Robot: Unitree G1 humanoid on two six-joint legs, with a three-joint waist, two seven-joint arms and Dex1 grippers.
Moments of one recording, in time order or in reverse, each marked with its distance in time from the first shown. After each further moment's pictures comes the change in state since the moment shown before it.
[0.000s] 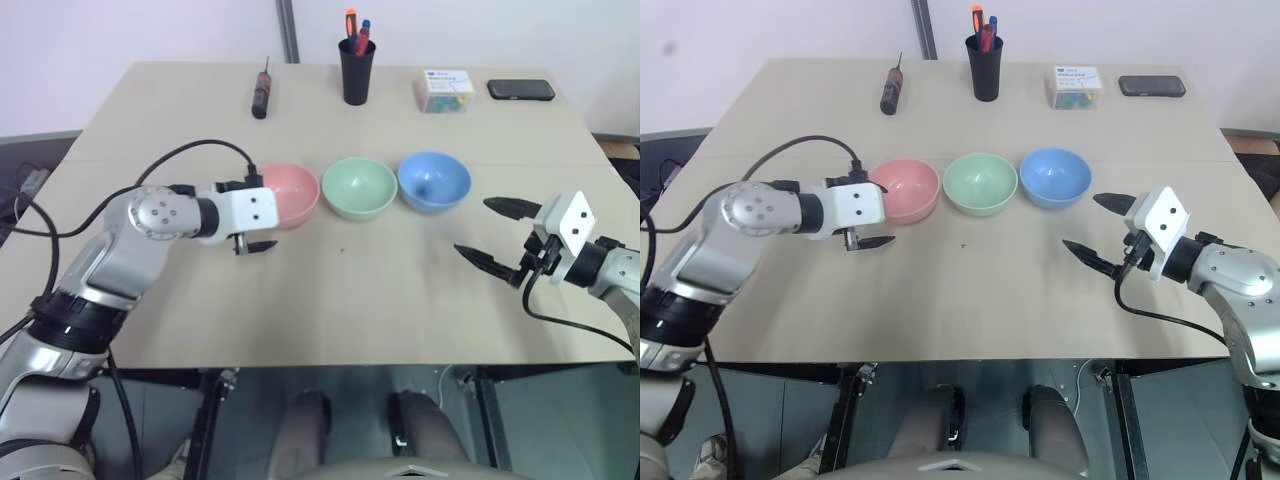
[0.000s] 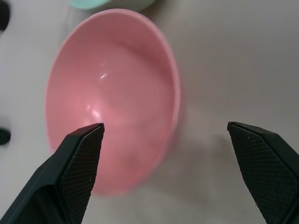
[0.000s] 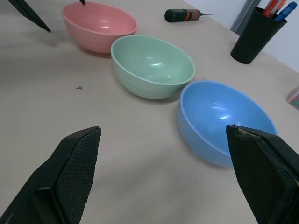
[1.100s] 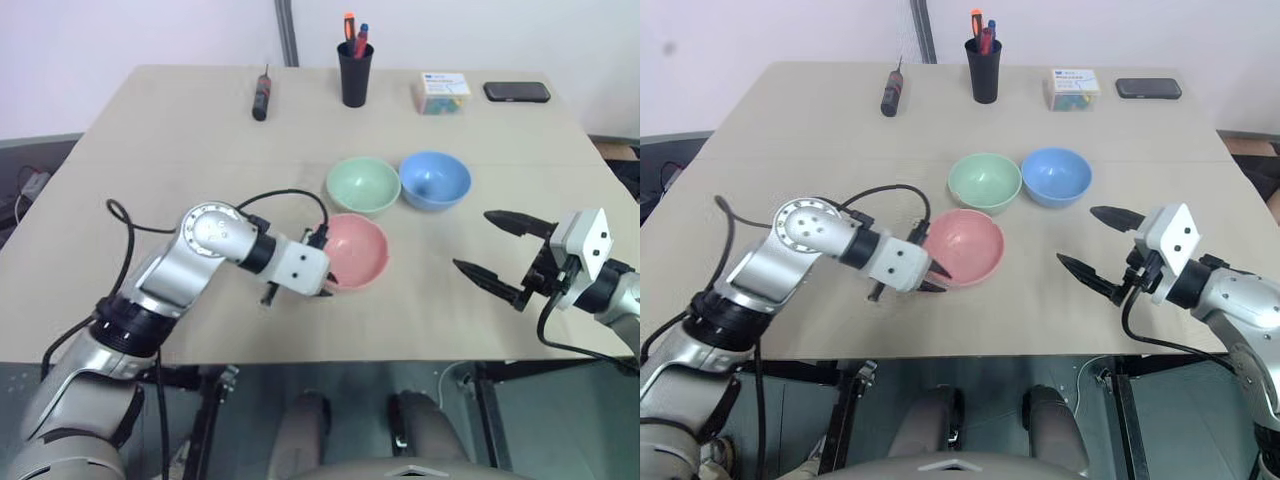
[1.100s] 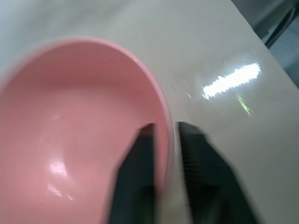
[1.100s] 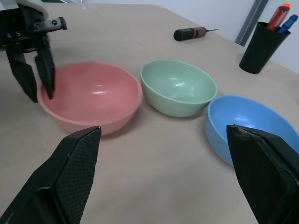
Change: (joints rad) left arm -0.010 -0.168 -0.072 -0.094 -0.150 -0.206 -0.426; right arm 0.145 0.020 -0.094 -0.171 0.136 0.068 -0.061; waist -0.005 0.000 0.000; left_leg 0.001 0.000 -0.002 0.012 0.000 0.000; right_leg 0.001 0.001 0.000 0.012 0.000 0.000
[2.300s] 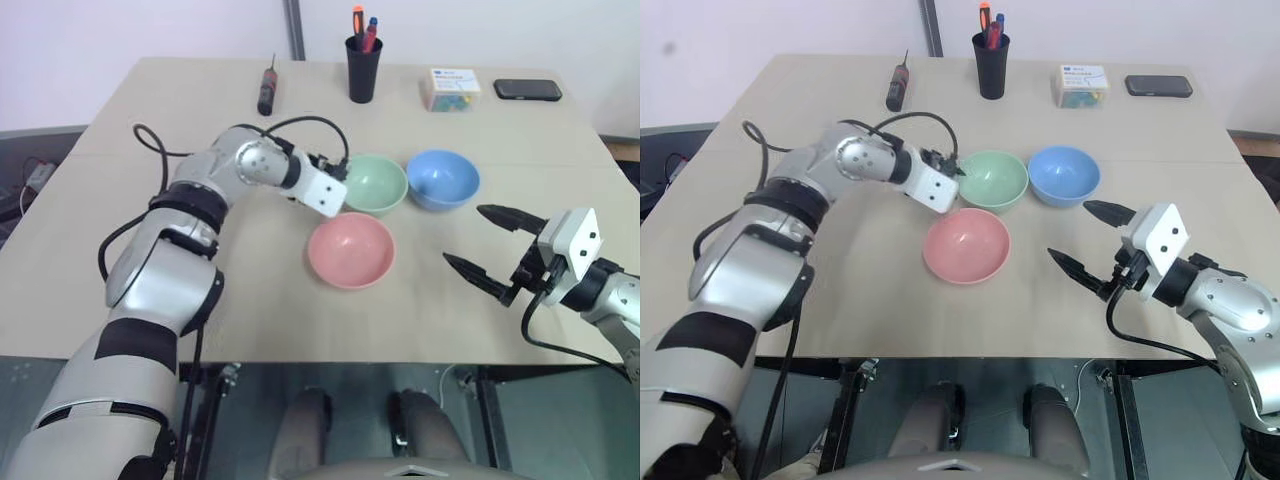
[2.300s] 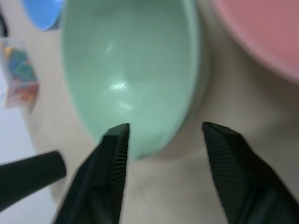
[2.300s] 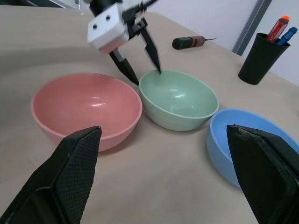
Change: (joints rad) left arm -0.678 -0.302 -0.174 1.283 0.620 -0.814 0.595; right arm -0.020 0.039 0.053 -0.042 -0.043 -0.015 -0.077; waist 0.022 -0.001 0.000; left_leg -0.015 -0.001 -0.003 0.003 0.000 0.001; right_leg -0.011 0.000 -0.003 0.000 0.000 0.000
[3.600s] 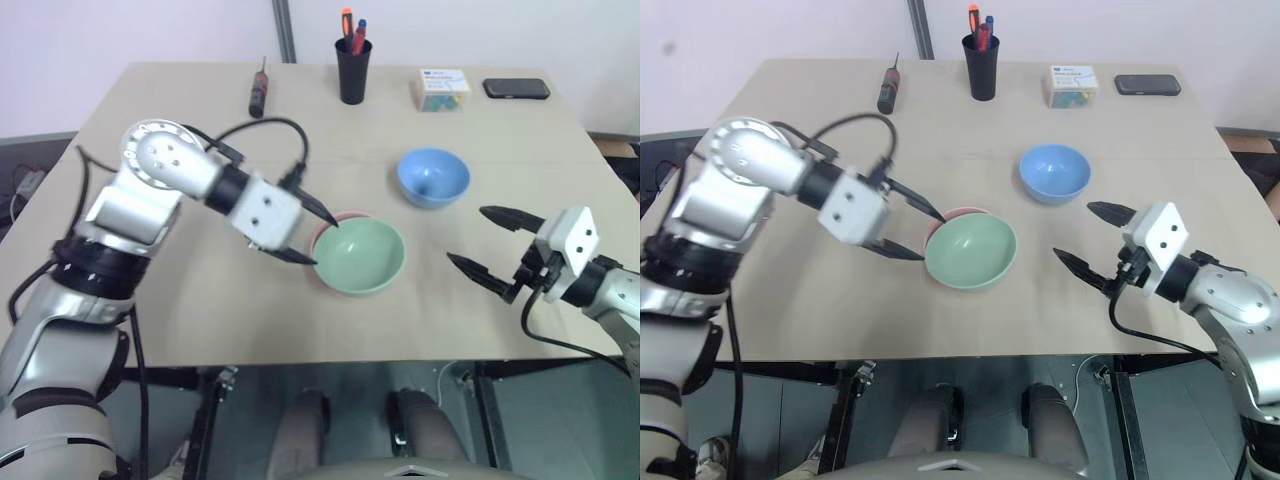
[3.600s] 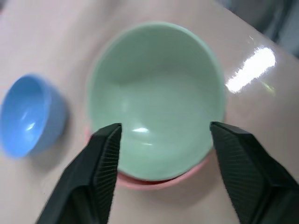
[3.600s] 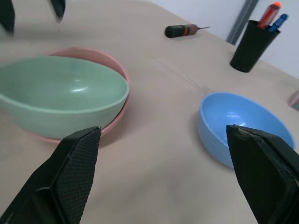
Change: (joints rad) left arm 0.473 0.453 0.299 -1.233 -0.941 0.865 -0.653; right arm -0.078 -0.010 0.055 0.139 -0.074 -0.056 0.059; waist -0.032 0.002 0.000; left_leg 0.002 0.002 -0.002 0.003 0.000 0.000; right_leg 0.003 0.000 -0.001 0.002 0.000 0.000
